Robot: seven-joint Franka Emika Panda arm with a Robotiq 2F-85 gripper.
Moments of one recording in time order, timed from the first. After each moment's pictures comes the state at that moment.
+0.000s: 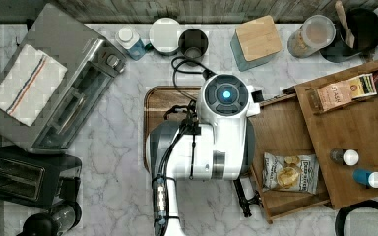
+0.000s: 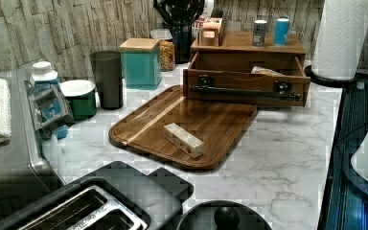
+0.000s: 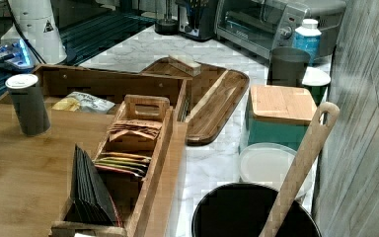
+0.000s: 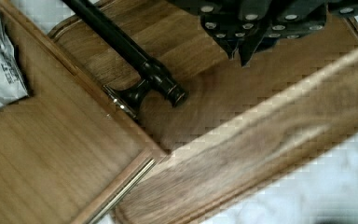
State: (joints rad) arm -0.02 0.02 0.01 -2.10 0.01 0.47 -0.33
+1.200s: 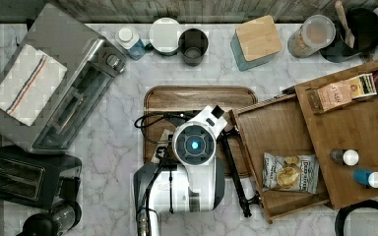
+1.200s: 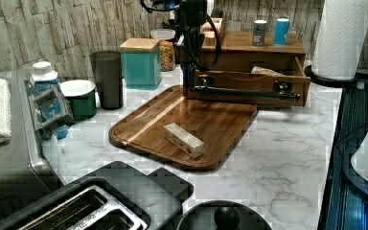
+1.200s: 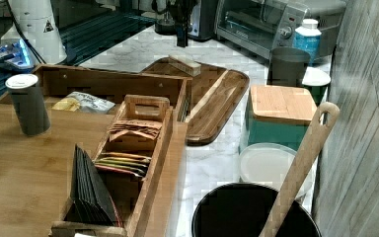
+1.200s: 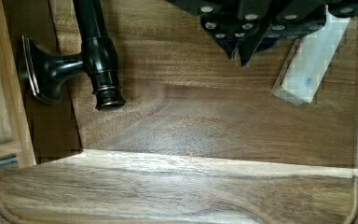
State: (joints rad) arm 0.04 -0.08 0.04 -2.46 0.03 0.83 -0.78
